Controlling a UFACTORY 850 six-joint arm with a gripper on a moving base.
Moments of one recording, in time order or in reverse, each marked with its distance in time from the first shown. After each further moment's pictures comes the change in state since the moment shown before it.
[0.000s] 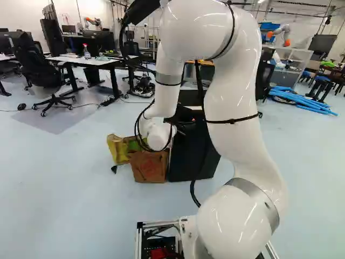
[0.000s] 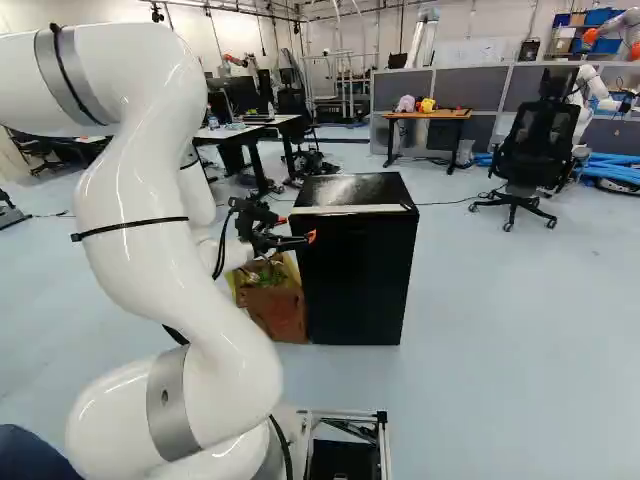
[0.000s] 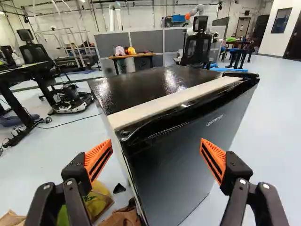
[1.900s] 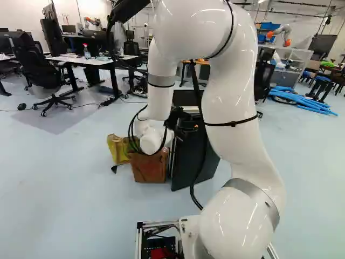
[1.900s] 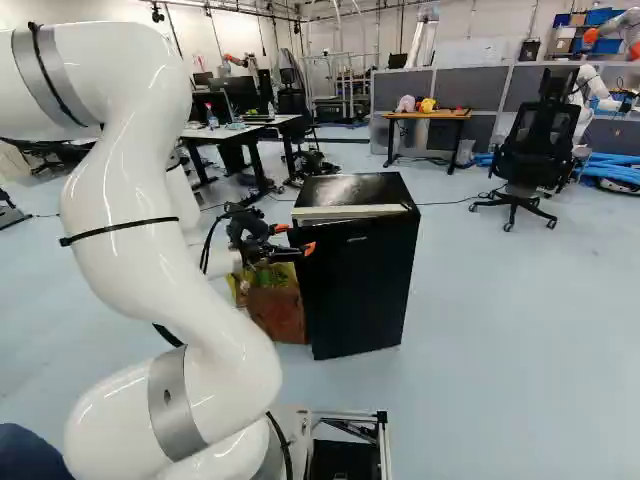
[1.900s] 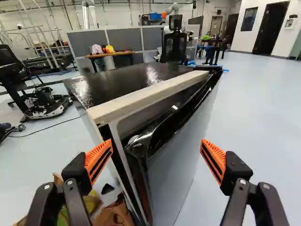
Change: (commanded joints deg) arm 6.0 1.5 2.7 13.9 0.0 0.0
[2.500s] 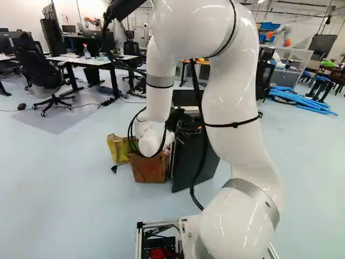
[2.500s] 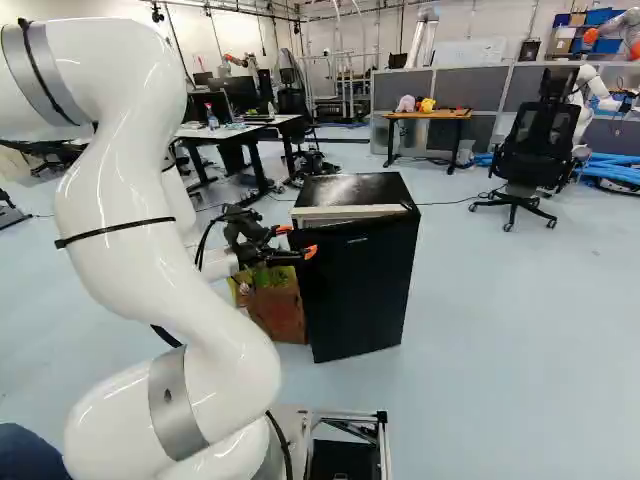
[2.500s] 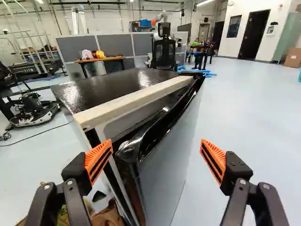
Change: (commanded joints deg) arm 0.7 0.4 0.6 5.5 2.5 0.0
